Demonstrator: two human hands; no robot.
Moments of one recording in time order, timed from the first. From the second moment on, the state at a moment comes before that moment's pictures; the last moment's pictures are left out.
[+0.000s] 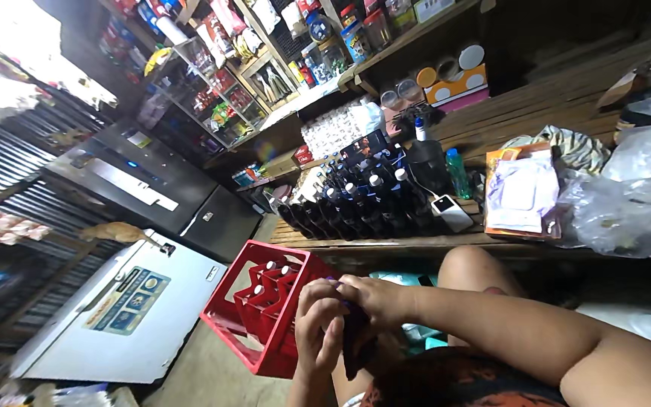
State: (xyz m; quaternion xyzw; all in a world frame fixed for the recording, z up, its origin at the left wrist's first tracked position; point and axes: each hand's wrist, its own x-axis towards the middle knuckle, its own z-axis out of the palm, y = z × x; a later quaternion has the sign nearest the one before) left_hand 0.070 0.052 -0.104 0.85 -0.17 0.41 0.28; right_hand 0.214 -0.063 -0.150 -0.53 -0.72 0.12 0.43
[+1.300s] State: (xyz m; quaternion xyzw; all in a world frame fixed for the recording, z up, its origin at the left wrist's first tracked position) left_hand 0.064 0.056 -0.104 0.84 -0.16 0.42 0.28; right_hand 0.217 -0.060 -0.161 -0.55 -0.71 0.16 0.40
